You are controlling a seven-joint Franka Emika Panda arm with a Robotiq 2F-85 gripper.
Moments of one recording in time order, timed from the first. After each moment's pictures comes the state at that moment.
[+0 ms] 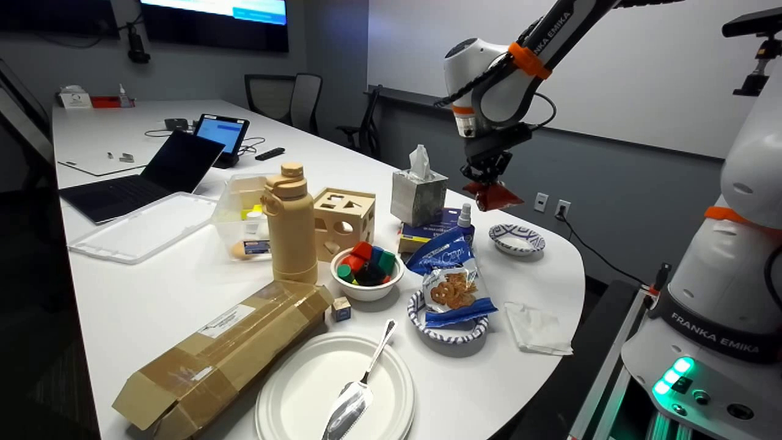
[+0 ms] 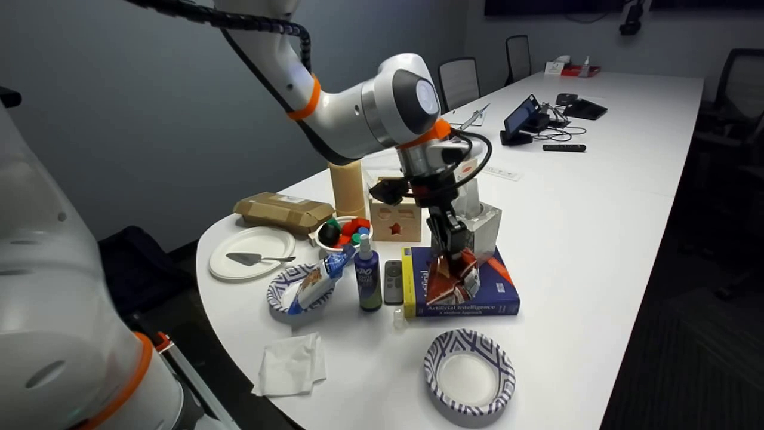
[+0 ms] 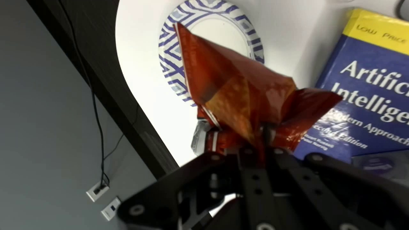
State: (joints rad) arm -0.15 0.03 -0.03 -2.41 -0.65 2.29 0.92
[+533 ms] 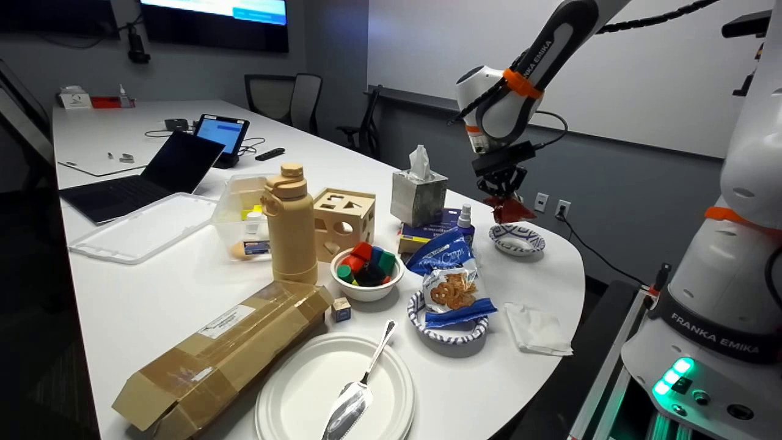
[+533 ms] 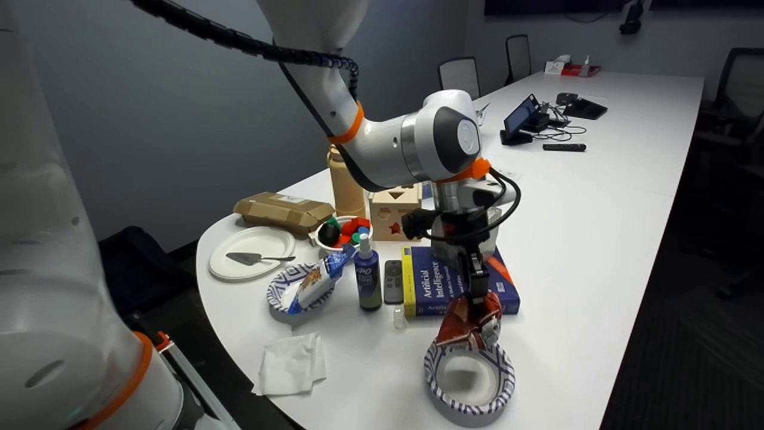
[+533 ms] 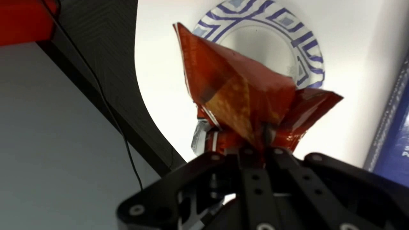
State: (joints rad) arm -0.15 0.17 -0.16 -2.35 -0.61 2.29 1.01
